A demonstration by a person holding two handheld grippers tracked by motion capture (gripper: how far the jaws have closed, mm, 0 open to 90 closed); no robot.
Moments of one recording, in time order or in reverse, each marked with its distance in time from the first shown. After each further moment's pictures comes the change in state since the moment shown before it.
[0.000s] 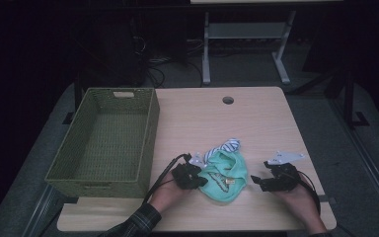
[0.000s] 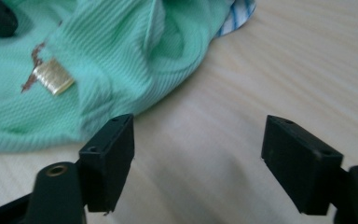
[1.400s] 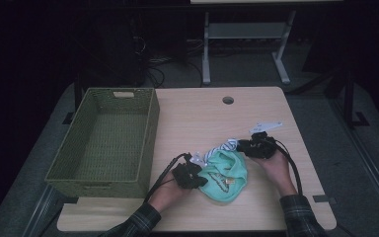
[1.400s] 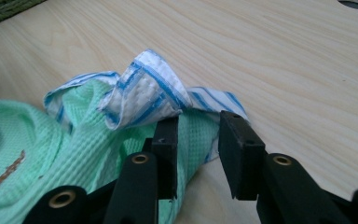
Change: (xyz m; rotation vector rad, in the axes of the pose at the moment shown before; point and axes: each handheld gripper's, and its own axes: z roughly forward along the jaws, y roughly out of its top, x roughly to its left) left arm 0.000 0.002 0.000 0.018 0.002 -0.030; right arm -0.031 0.076 0.058 -0.059 0.106 0.025
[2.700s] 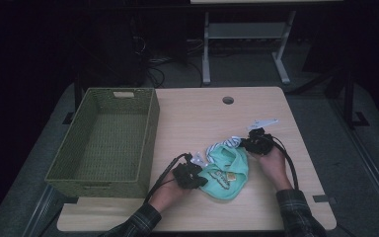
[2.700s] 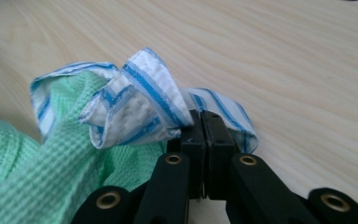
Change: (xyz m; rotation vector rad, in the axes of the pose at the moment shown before) left arm -0.001 0.001 0.000 0.007 0.007 0.011; right arm -0.012 0.004 0.016 0.030 -0.044 0.010
